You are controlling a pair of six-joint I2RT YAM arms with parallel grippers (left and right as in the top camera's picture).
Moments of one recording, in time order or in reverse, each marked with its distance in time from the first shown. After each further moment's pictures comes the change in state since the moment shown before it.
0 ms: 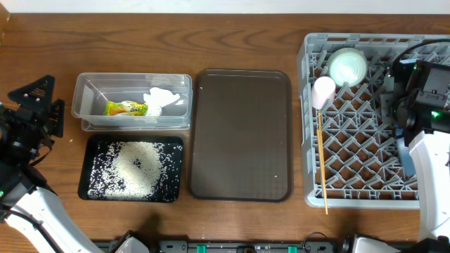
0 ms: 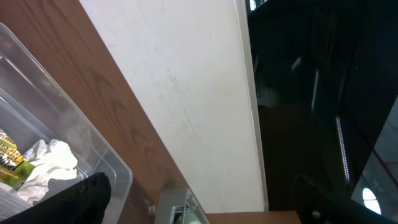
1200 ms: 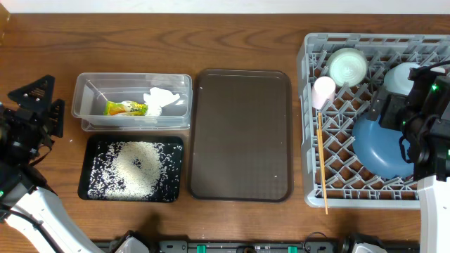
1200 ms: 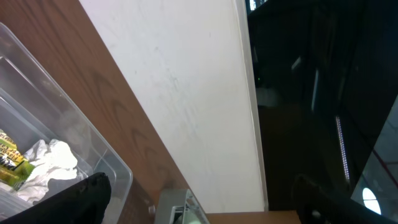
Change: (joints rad) left arm 0.000 0.000 0.000 0.000 0.000 0.000; right arm 0.000 -0.262 -0.003 -0.103 -0.219 0.341
